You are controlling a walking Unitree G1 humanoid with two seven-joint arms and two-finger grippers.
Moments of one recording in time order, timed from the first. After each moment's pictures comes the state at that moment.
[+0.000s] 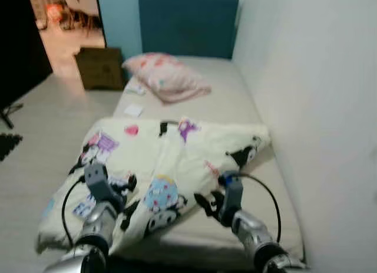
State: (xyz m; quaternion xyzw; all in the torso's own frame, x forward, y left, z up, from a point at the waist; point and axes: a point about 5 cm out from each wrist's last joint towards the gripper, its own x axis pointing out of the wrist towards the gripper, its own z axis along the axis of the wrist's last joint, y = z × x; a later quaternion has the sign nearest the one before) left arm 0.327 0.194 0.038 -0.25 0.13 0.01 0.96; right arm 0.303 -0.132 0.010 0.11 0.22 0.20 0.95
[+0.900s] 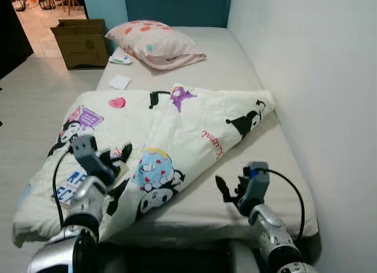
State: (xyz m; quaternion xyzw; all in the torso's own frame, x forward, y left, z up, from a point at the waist) left arm 0.358 0.212 0.103 -0.25 -0.01 -0.05 0.97; right arm 0.316 -0.179 0.045 0.09 0.10 0.09 0.99
